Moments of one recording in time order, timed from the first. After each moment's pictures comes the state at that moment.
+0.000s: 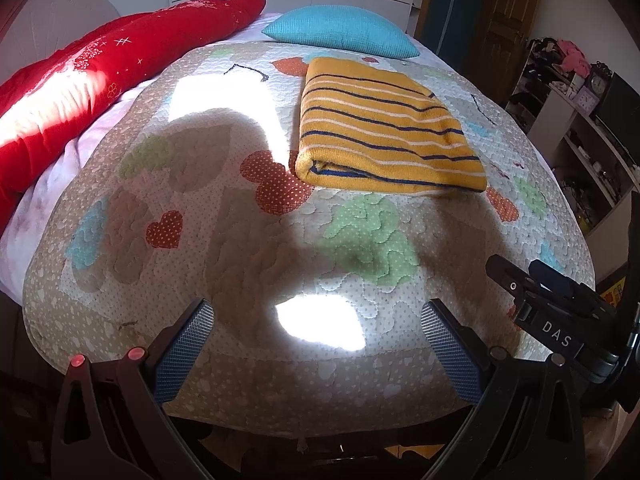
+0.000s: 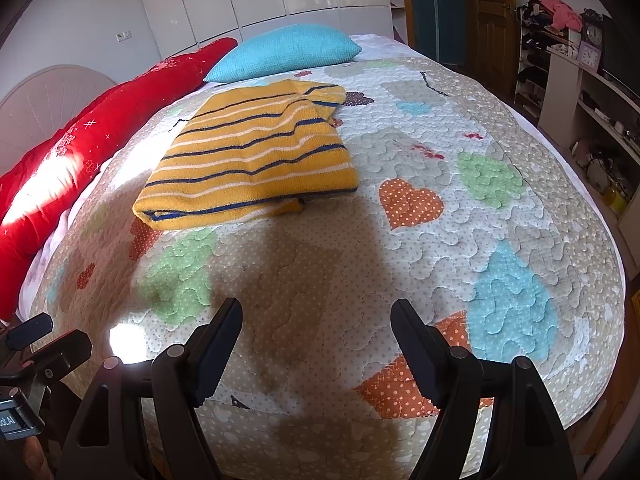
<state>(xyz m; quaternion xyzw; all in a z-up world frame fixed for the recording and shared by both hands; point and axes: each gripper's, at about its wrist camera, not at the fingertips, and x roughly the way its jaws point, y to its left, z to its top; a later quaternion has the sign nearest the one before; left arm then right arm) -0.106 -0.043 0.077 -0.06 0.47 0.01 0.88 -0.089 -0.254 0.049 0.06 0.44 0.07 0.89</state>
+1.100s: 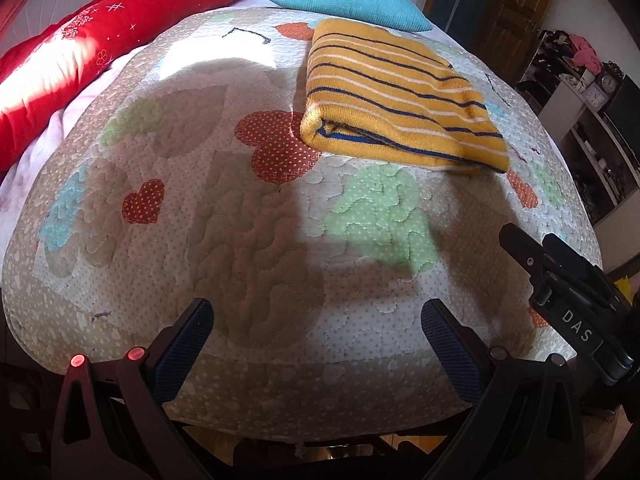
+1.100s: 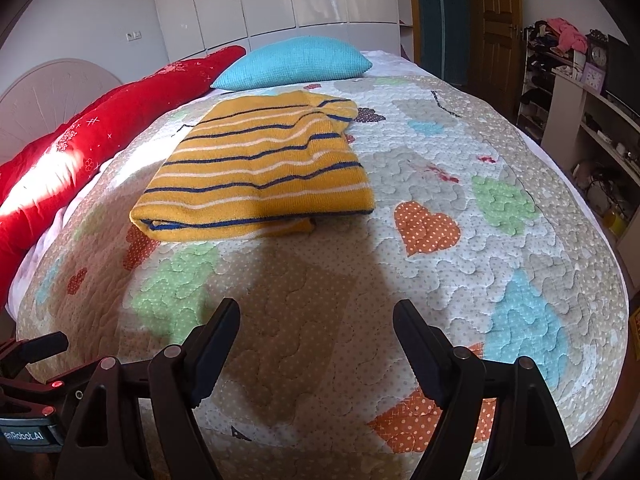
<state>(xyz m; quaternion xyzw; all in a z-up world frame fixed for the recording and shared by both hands) -0.089 -0.036 0.045 -0.08 0.51 0.01 0.85 -0.075 -0.241 0.043 0.03 0.41 0.07 0.91</state>
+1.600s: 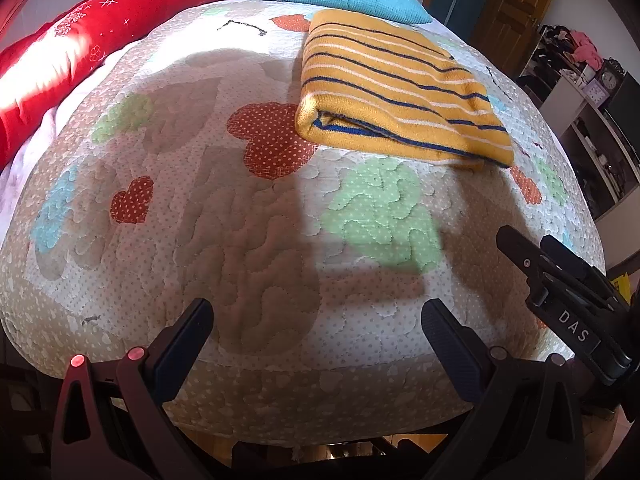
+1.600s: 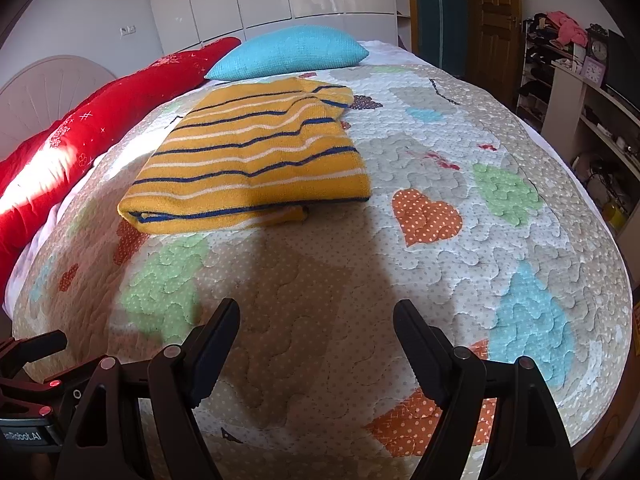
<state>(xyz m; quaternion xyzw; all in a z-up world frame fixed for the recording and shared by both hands) -0.082 -0.035 0.038 -0.08 0.52 0.00 0.85 -0.068 -0.244 0.033 0.03 0.43 0.07 0.90</state>
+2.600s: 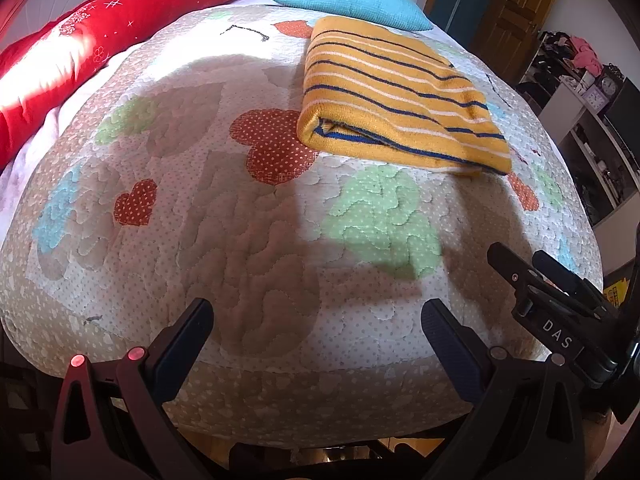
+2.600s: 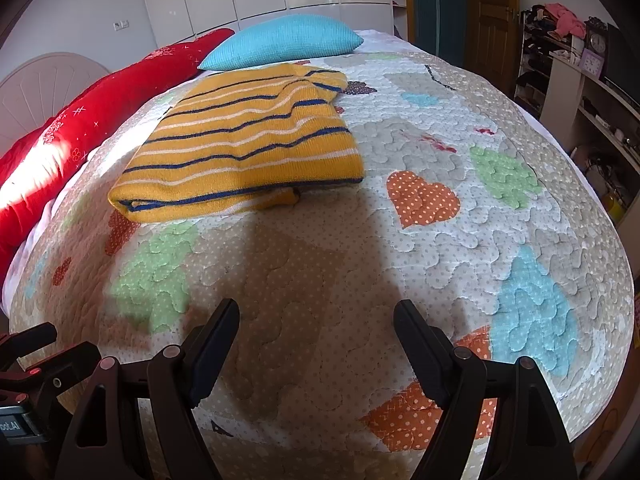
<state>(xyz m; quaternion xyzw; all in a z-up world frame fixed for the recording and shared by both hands) -0.086 -0.033 0.043 -0.08 0.51 0.00 0.85 -0.069 -0.247 0.025 0.03 0.44 0.06 0.89</state>
